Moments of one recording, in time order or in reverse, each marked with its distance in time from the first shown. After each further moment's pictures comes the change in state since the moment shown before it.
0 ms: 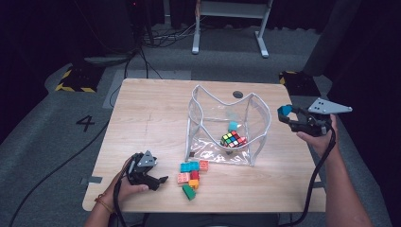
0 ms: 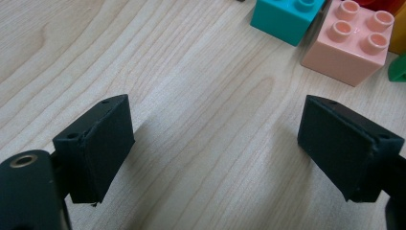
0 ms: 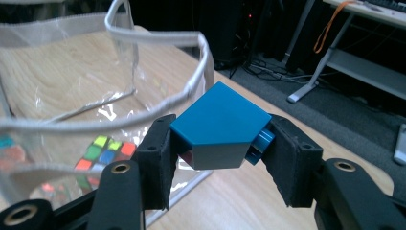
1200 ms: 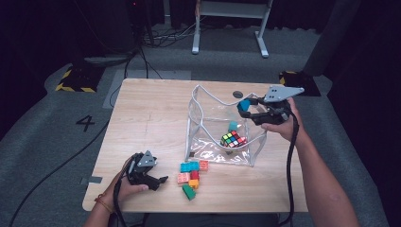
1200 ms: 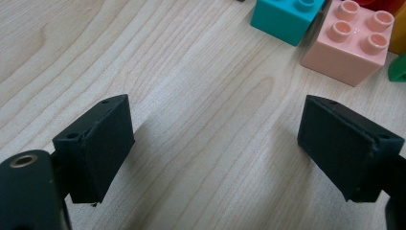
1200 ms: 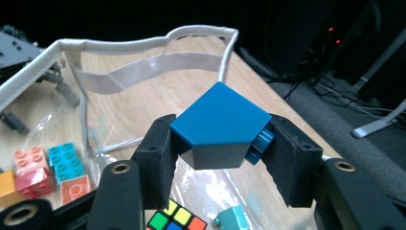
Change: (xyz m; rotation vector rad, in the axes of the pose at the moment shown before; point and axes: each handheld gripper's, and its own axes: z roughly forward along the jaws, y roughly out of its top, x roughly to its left) left arm 0.000 0.000 0.000 0.000 0.000 0.000; right arm 0.061 0.070 0.076 0.049 0.267 -0.179
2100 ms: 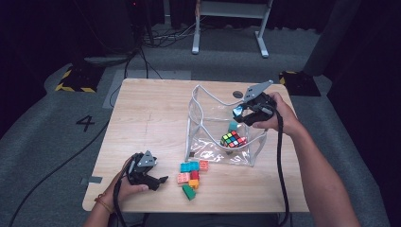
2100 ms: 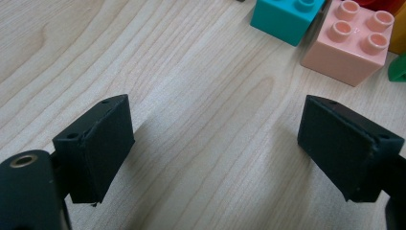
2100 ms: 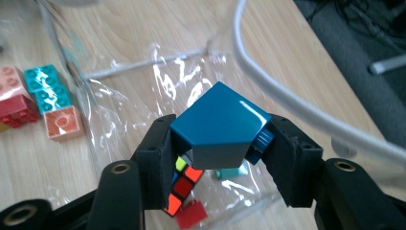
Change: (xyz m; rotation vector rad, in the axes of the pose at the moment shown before) left arm 0.000 0.000 0.000 0.000 -0.001 0.001; right arm -0.008 0.013 0.037 0.395 0.025 -0.087
